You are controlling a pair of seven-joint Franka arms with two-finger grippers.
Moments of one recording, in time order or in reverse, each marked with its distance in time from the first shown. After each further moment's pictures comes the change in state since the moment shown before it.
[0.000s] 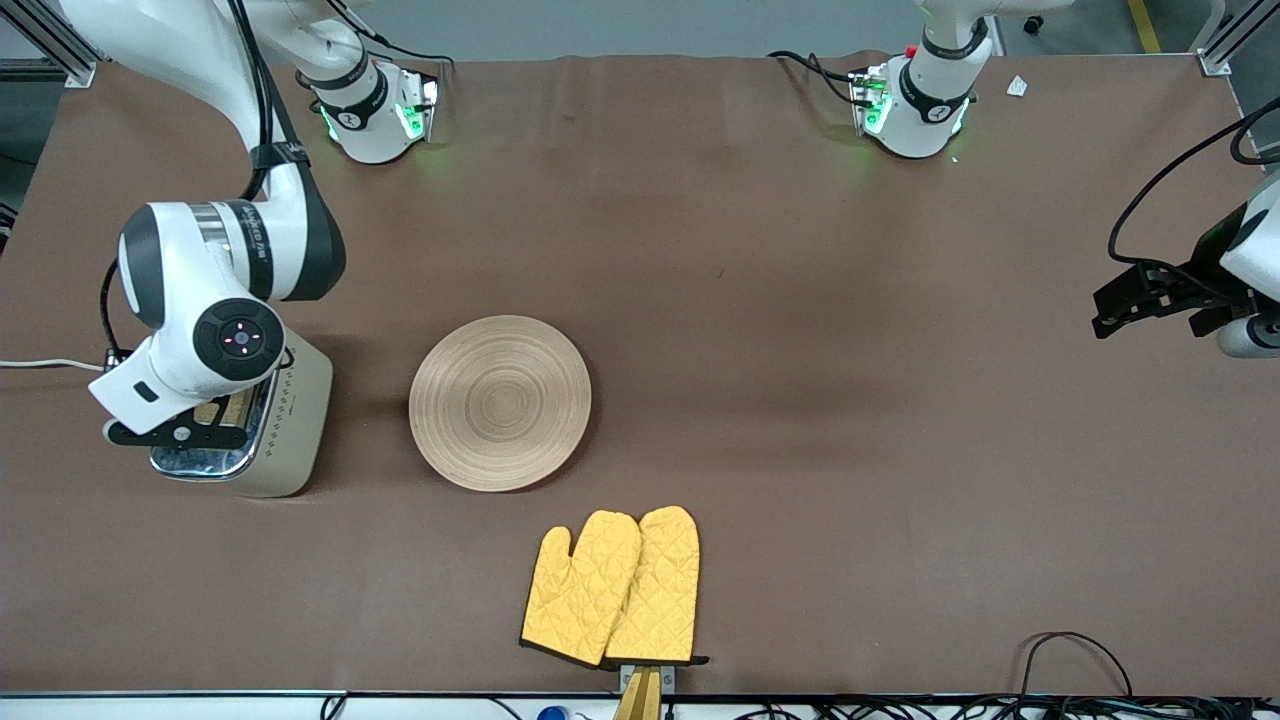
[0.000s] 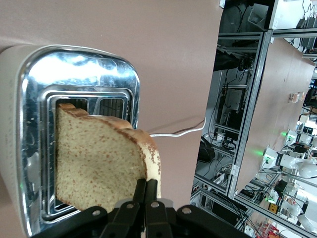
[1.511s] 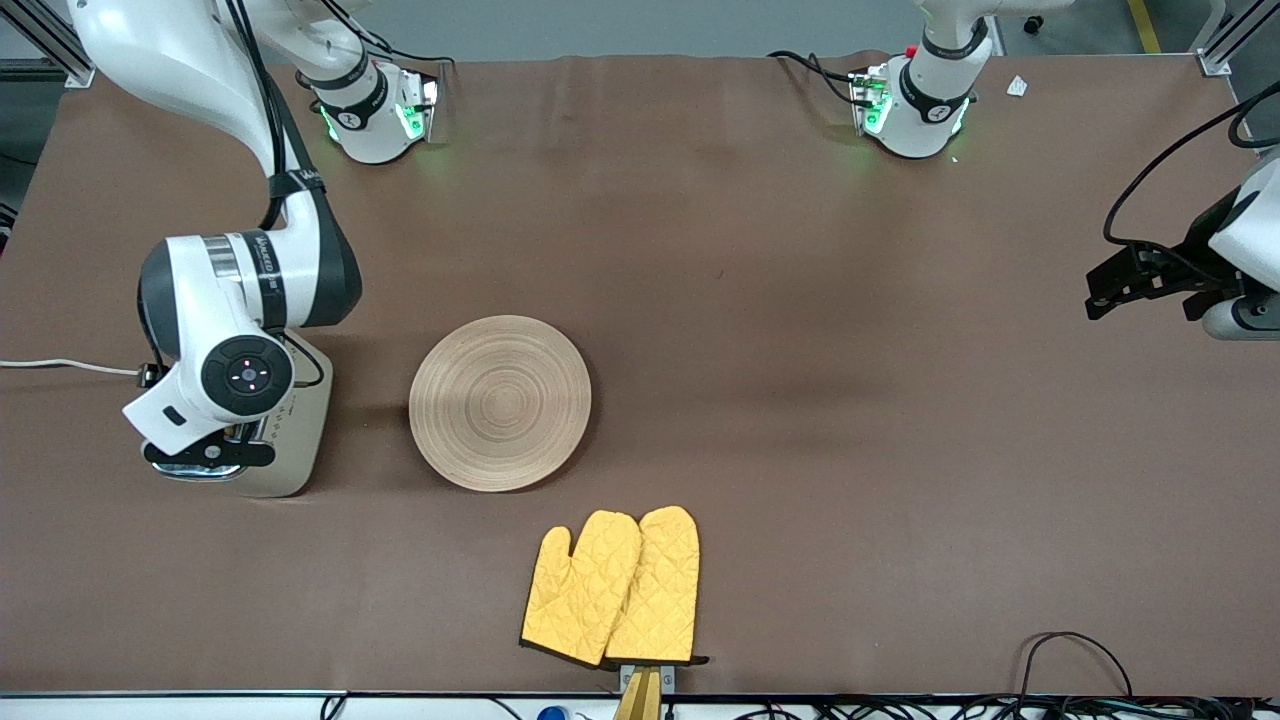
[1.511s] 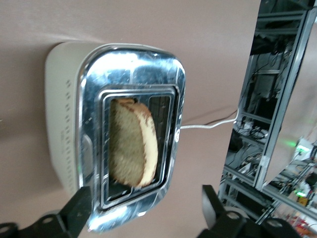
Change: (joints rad) left arm 0.002 -0.018 -0.015 -0.002 0.000 -0.050 0.022; right arm 0.012 0.090 0.012 0.129 0.172 -0.072 0.008
